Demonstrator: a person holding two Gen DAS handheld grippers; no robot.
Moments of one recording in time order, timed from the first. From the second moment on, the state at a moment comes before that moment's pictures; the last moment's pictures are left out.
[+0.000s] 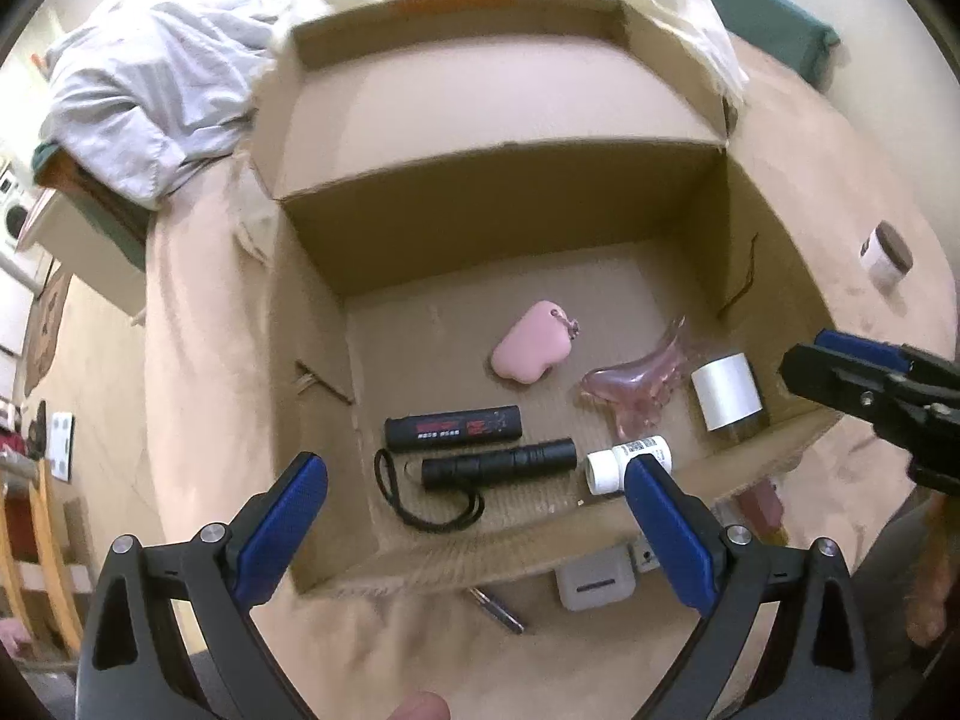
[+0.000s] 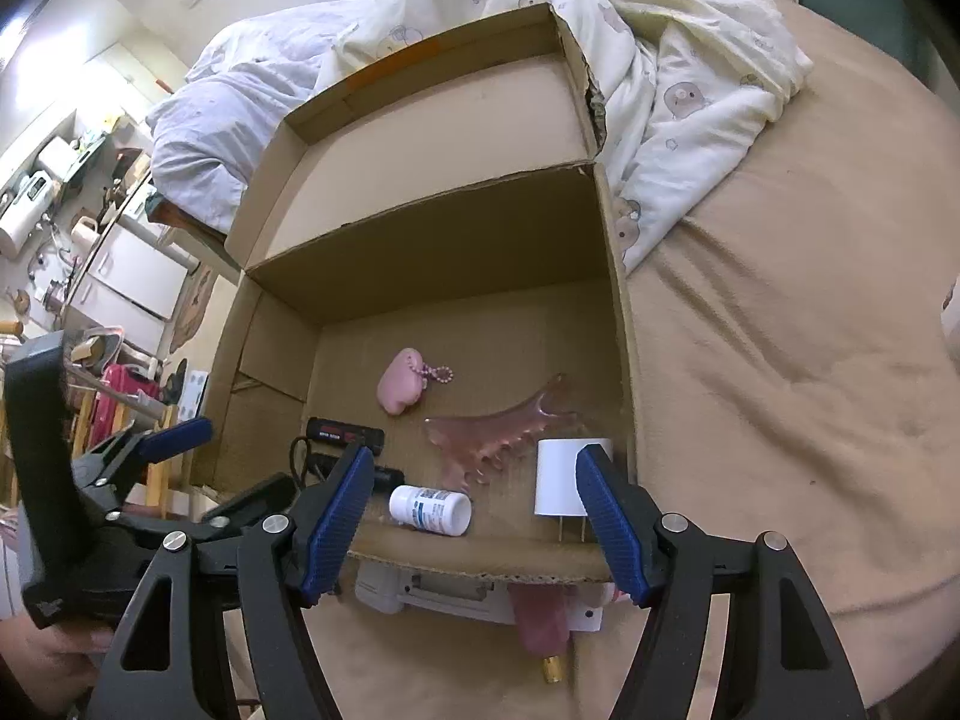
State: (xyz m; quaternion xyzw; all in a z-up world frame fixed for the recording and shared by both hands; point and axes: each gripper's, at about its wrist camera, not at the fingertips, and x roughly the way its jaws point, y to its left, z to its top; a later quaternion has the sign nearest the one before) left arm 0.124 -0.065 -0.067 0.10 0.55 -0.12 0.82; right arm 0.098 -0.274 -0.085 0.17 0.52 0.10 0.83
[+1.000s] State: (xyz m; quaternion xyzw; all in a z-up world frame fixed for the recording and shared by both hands) left arm 0.098 0.007 -0.069 0.00 0.57 -0.03 0.82; right arm 0.045 -0.267 -0.091 0.17 0.55 0.08 0.81
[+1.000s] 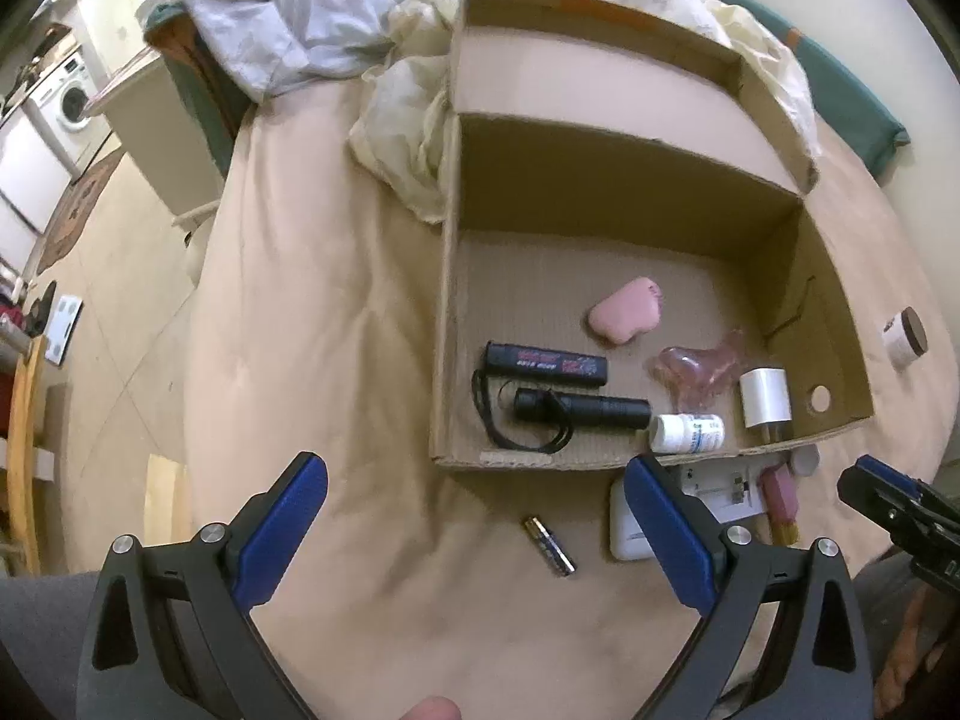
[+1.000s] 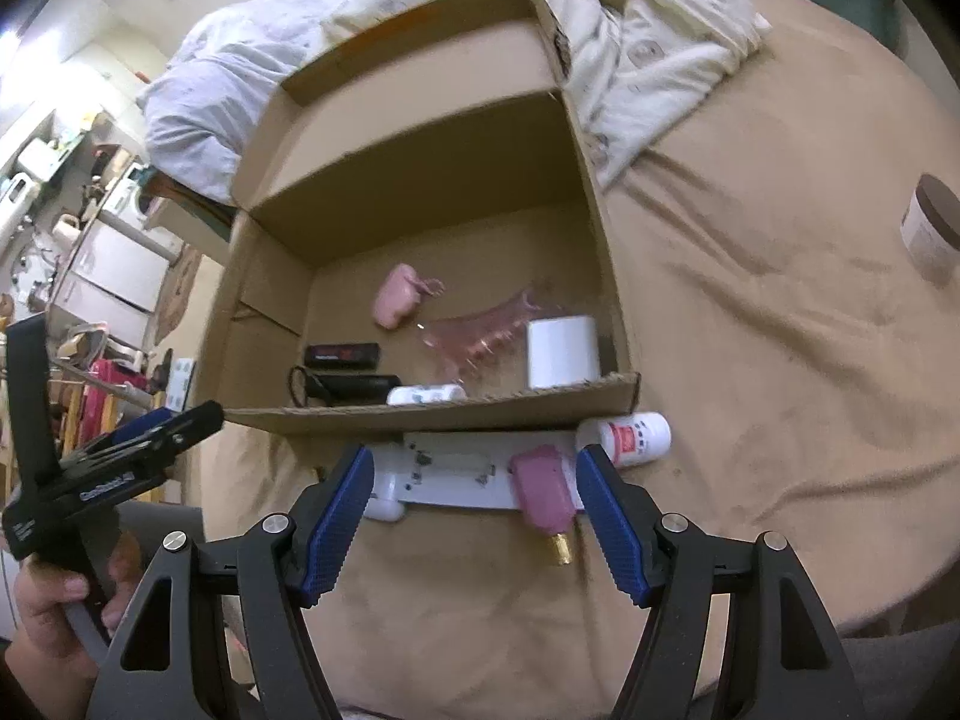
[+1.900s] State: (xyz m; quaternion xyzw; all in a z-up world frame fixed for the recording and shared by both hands) left arm 0.100 -0.039 -0.167 0.05 0.68 -0.06 0.73; right arm 0.059 -0.280 -0.127 0.21 0.60 0.04 0.77
